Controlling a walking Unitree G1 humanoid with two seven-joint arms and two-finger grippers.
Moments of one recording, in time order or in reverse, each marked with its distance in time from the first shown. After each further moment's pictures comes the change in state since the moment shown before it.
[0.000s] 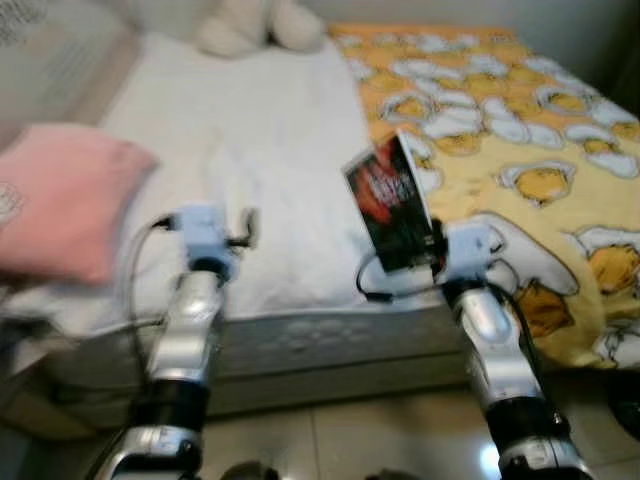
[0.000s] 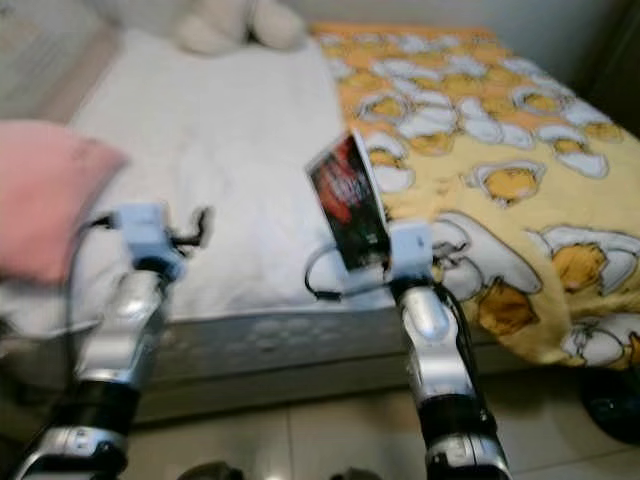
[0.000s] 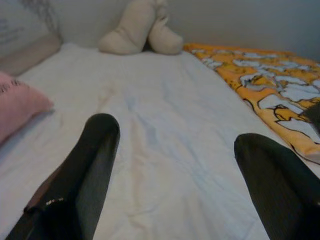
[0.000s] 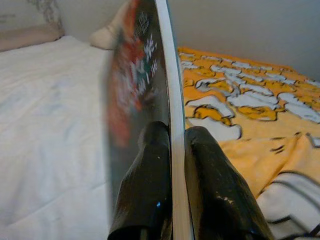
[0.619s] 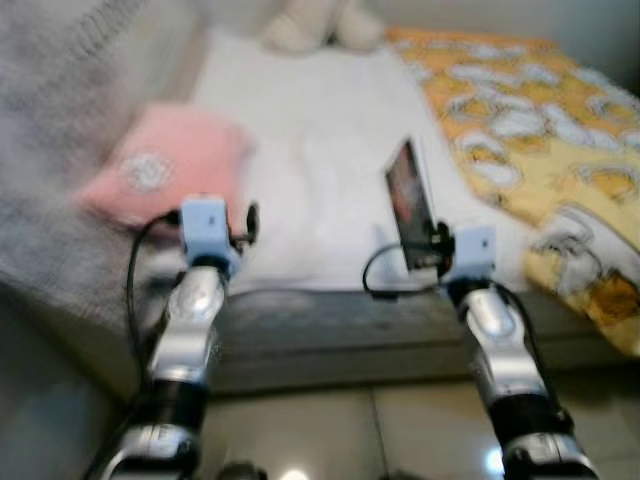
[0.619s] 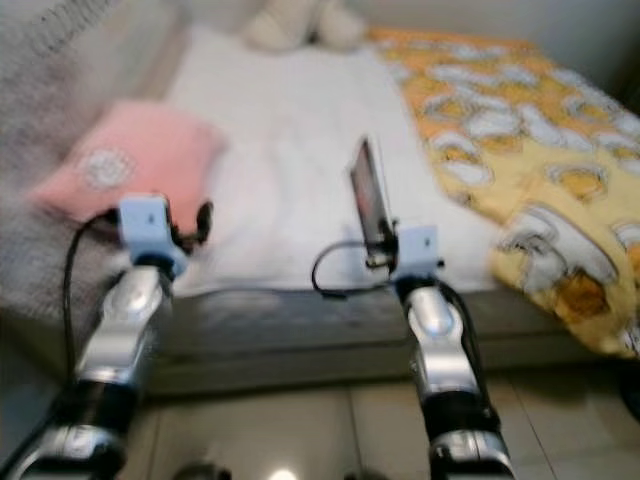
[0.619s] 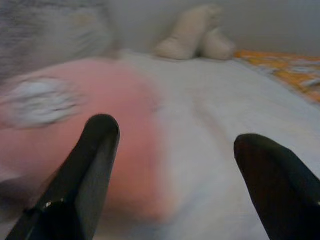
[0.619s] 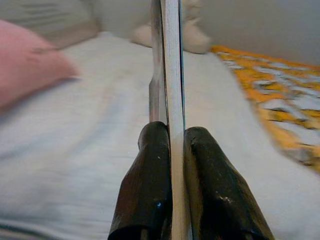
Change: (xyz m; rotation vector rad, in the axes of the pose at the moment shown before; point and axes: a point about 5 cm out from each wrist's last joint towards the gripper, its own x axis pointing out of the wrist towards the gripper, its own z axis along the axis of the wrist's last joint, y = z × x) left arm -0.005 0.019 0.000 0.061 -0.007 0.093; right arm 0.007 0.003 -0.002 0.034 0.026 0.012
